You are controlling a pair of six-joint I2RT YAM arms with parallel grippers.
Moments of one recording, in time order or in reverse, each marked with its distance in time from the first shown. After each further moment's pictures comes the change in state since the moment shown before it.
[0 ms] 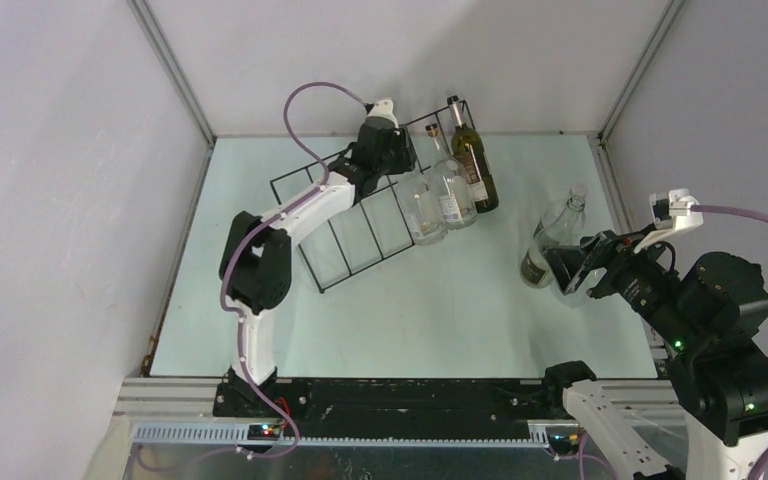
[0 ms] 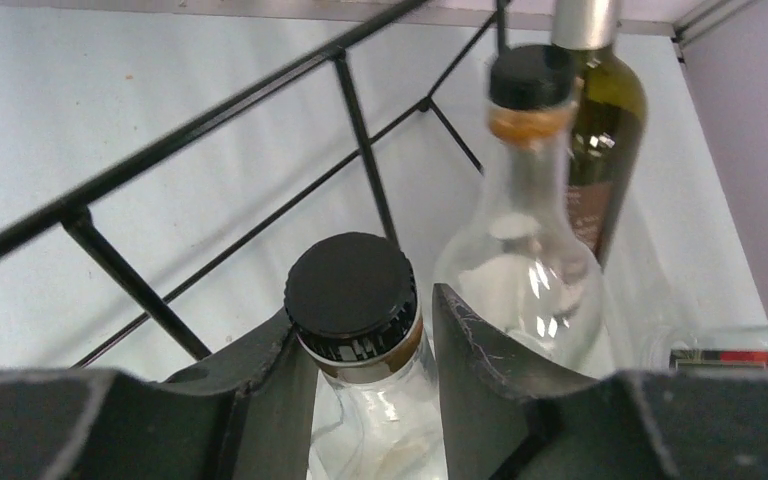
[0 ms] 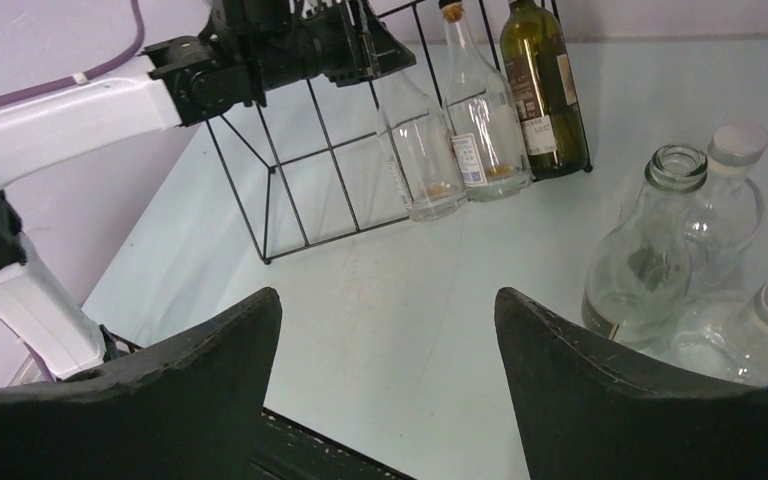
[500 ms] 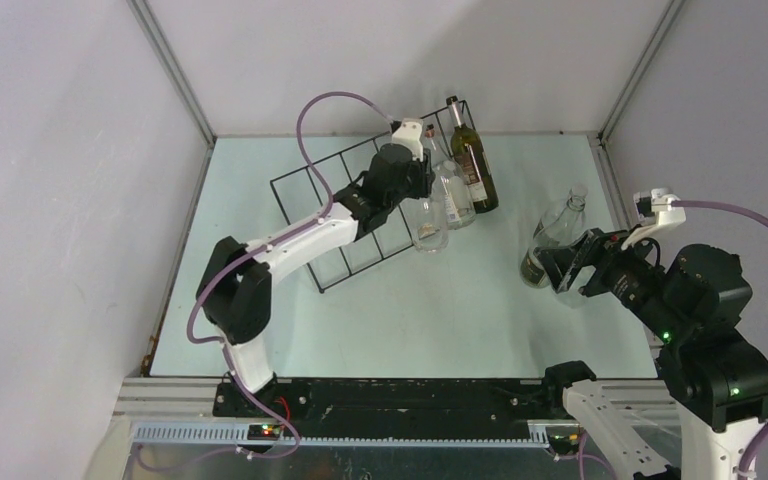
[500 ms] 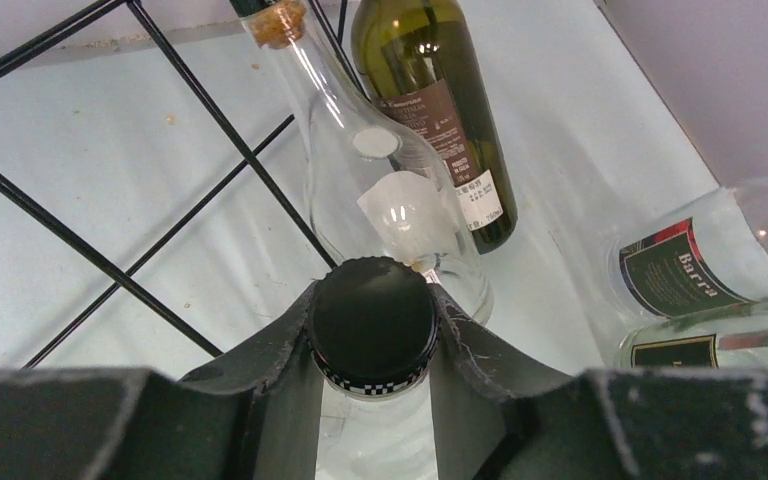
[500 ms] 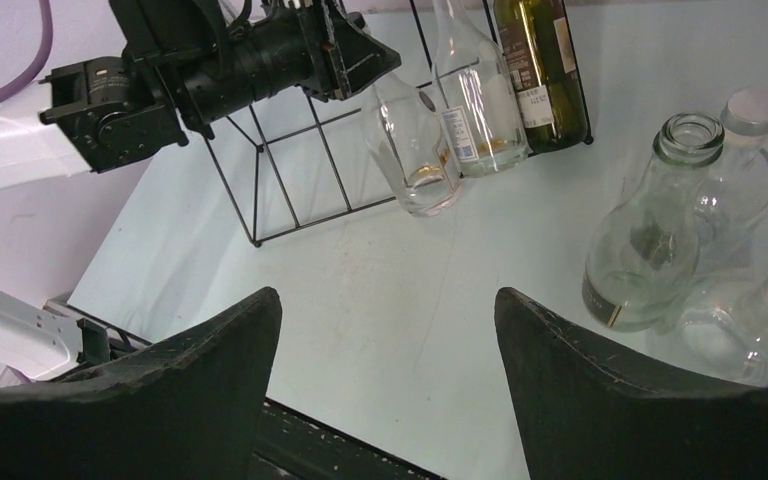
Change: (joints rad) left arm -0.168 -0.231 -0.240 0.110 -0.090 0.151; right arm 0.000 -0.001 -0.065 0.004 0.003 -0.002
